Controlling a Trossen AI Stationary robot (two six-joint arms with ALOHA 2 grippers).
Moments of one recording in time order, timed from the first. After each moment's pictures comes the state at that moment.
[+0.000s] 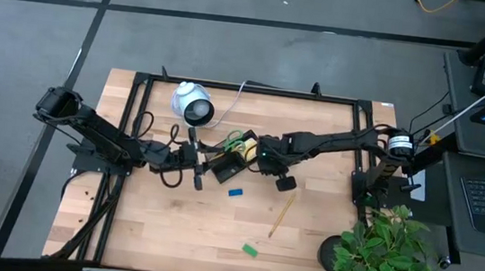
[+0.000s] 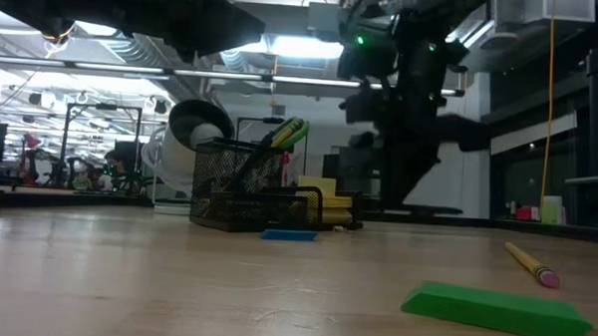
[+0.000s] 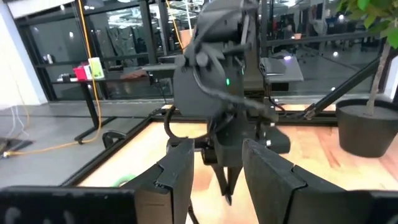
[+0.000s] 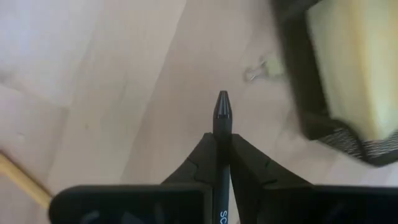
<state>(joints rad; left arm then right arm) -0.26 1.29 0.43 0.87 -0.58 0.09 -0.08 1.79 1.15 -0.67 -0.03 -0.47</state>
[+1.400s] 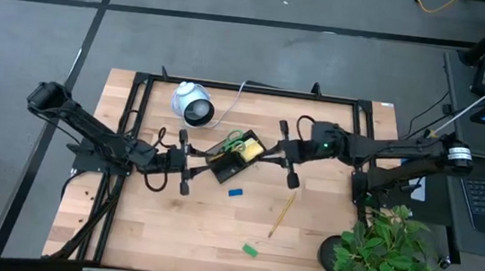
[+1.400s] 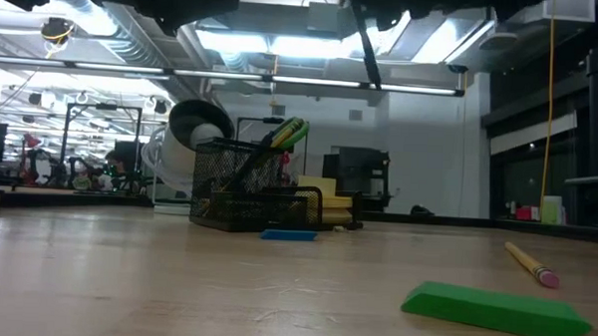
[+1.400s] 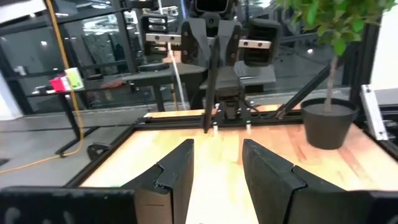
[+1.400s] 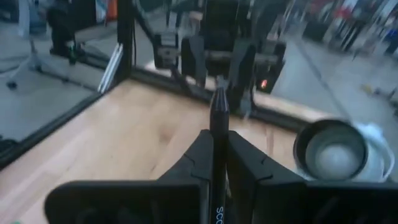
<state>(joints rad) -0.36 1.10 0.43 0.68 -0.59 0.12 -0.03 1.25 0.84 0.21 -0.23 -0.26</state>
